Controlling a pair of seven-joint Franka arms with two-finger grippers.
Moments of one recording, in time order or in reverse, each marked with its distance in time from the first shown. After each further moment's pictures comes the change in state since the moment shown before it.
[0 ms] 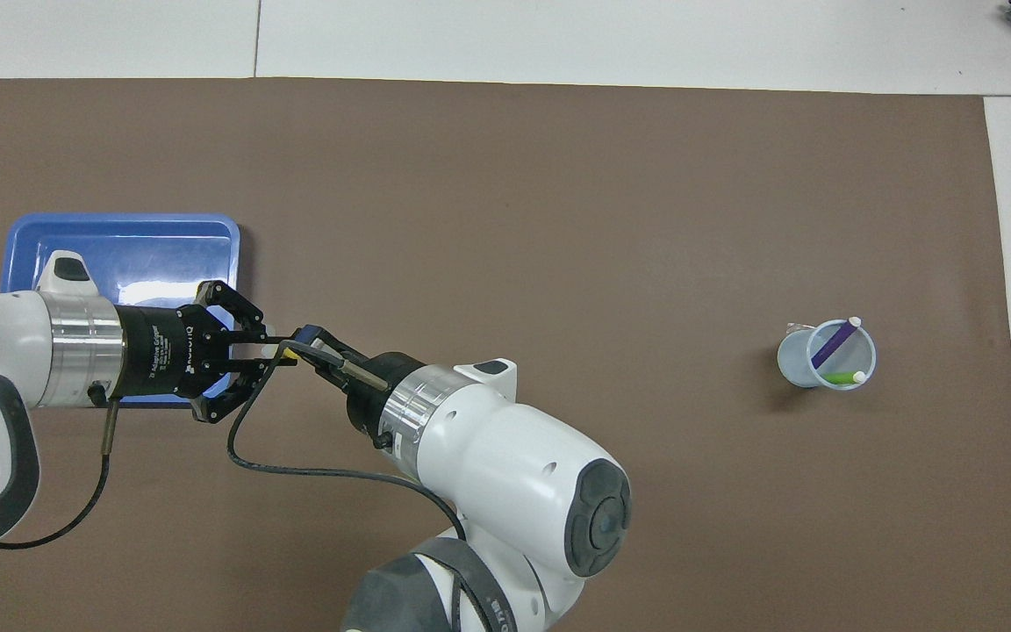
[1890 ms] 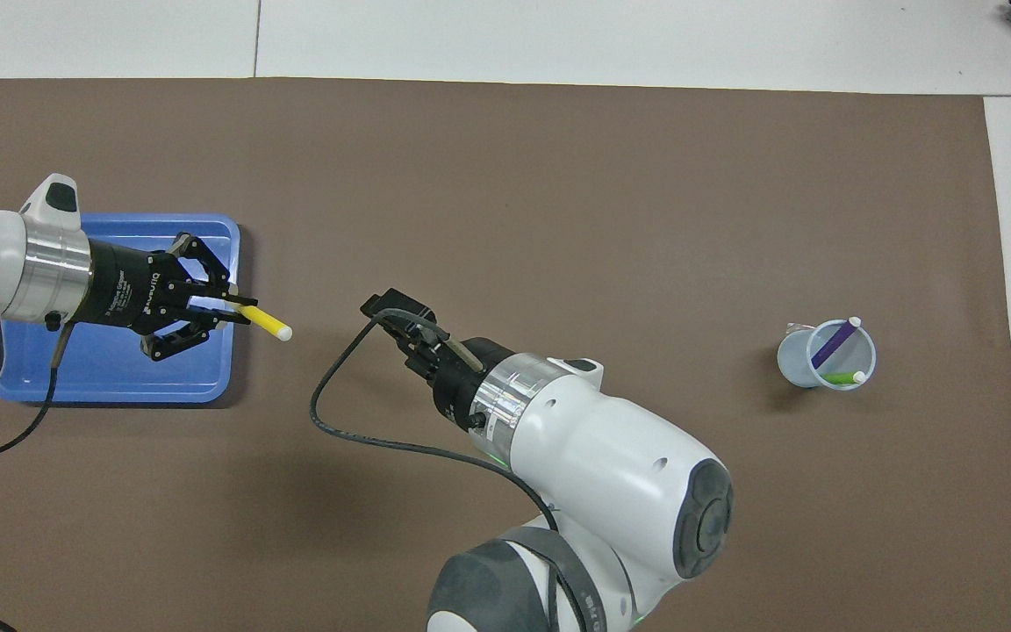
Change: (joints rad) left arm 0.124 0.237 -0.004 0.205 0.069 -0.131 0.407; right arm -0.093 -0.128 0.008 -0.134 0.007 -0.010 0.063
